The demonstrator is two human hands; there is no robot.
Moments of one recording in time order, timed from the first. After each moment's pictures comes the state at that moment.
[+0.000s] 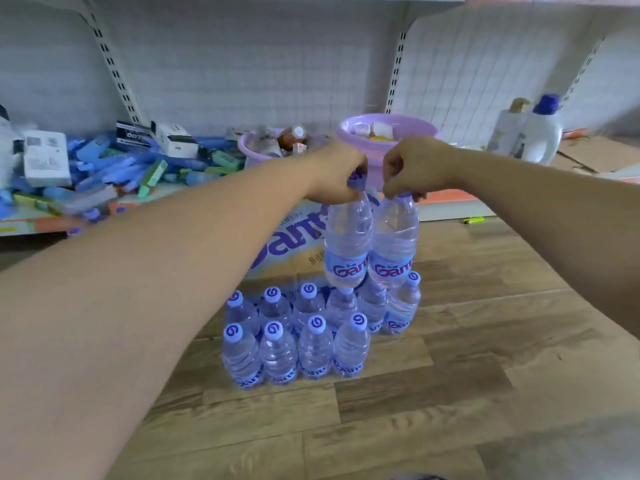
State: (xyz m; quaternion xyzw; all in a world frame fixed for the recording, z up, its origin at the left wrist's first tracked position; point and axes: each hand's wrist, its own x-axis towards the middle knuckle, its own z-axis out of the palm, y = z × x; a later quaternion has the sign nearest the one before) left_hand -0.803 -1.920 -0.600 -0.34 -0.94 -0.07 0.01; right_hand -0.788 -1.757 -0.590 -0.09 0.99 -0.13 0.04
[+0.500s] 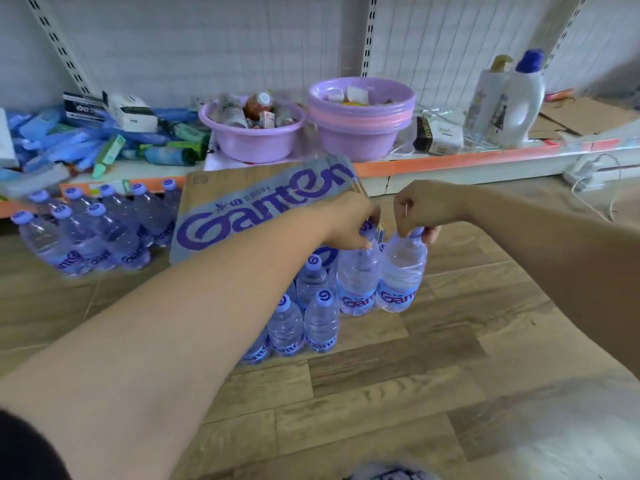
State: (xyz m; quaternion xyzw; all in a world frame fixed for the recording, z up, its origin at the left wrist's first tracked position) left_hand -0.782 -1.842 -0.701 -0.40 -0.91 -0.08 -0.08; right_hand -0.772 -1.672 -0.680 -0.01 0.96 -0.19 0.20
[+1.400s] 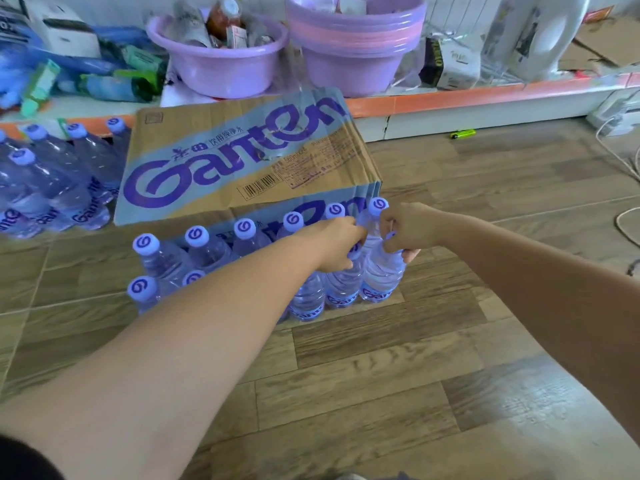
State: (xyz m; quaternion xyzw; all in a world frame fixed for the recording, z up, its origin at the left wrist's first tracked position) left_hand -0.777 -1.827 -0.822 -0.35 -0.91 -0.04 -0.20; right_hand -0.776 -1.652 -0.816 0.01 0.94 -0.20 0.27
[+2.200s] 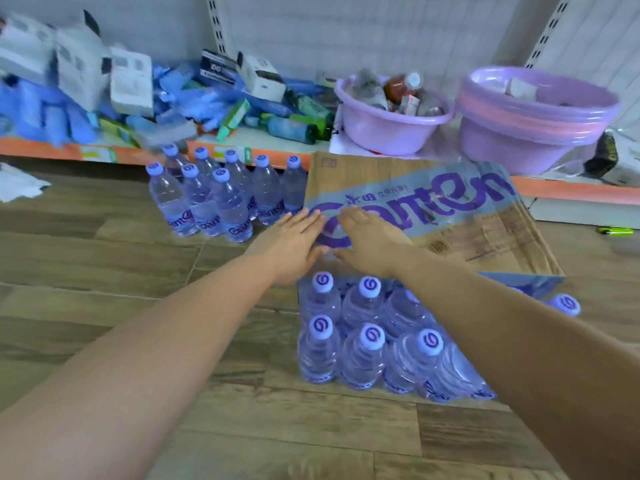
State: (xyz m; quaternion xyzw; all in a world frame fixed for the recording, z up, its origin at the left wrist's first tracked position) left_hand -0.815 -2.129 -0.805 -0.15 -0.99 -0.02 -0.07; right_hand -0.849 -1.963 -0.791 -0.28 0.96 -0.02 0.10
